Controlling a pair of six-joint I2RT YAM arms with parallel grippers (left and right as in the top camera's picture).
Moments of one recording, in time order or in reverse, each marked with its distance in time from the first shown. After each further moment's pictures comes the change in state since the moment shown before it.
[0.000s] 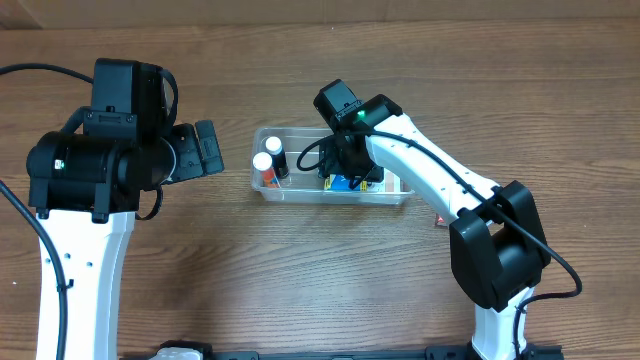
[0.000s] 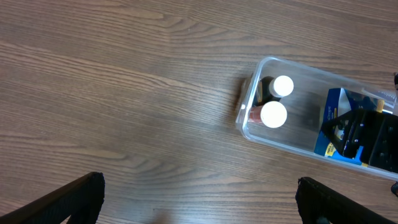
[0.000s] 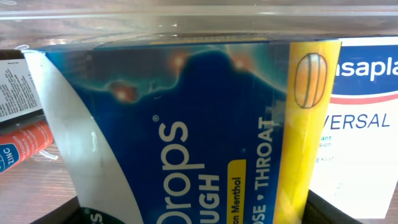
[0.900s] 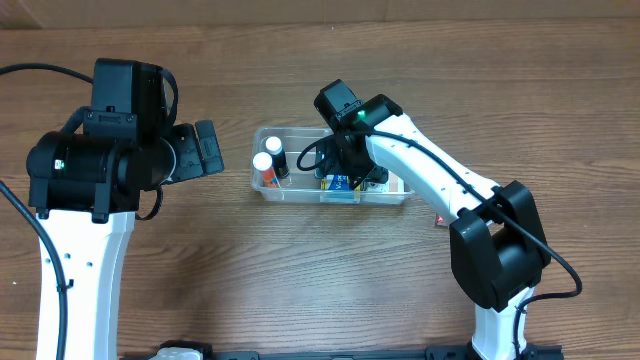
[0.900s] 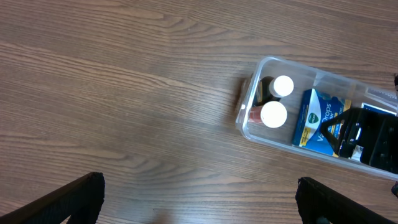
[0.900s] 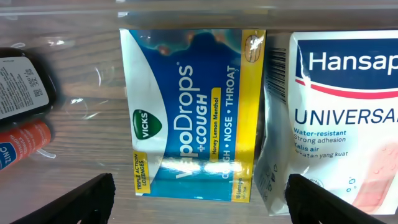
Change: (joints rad) left arm 0.000 0.000 0.000 0.000 0.000 0.000; right arm 0.000 0.000 0.000 -0.008 -0.002 0.003
